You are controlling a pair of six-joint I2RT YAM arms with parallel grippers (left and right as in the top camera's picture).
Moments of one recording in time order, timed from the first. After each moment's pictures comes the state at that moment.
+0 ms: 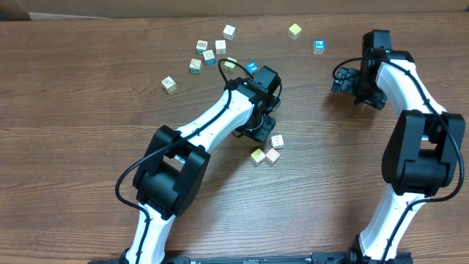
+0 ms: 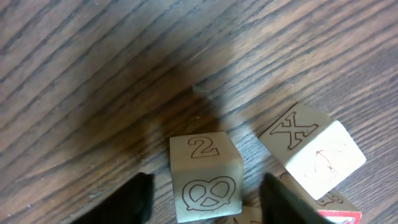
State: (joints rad) left arm -0.63 2.18 1.68 -0.92 0.12 -0.08; right arm -0.10 2.13 1.64 -0.85 0.06 0.34
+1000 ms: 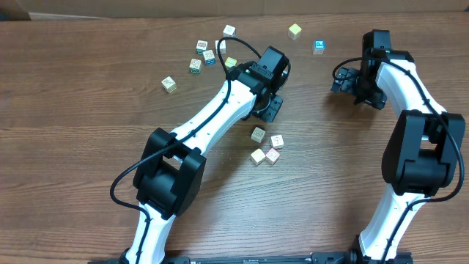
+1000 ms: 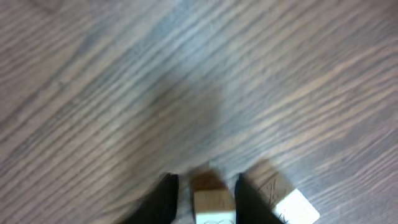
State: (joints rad) left arm -0.63 2.19 1.84 -0.88 0.03 -0.12; right arm -0.10 2.13 1.64 -0.85 0.06 0.34
